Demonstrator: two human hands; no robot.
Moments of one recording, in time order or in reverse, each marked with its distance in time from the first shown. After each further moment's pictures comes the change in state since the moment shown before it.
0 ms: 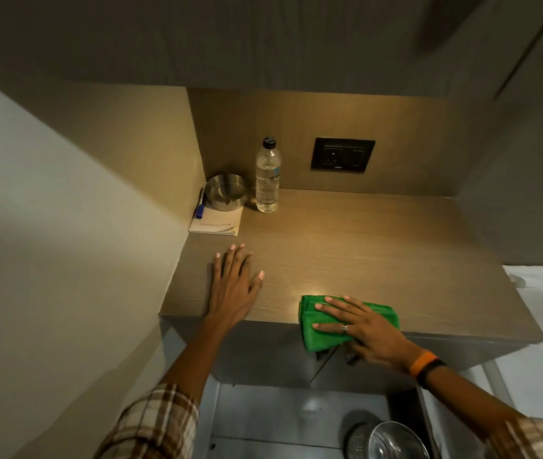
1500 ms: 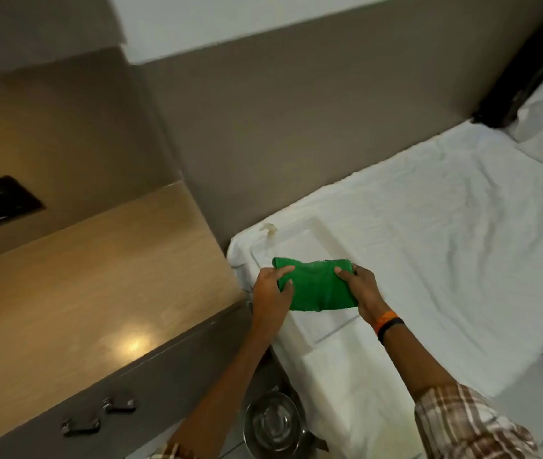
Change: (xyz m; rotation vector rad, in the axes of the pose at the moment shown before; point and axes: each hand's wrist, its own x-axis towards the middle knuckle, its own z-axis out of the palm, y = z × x) left_hand -0.016 0.634 0.128 -0.801 -0.312 0.156; right_hand -0.438 0.253 0.028 1.501 1.075 1.496
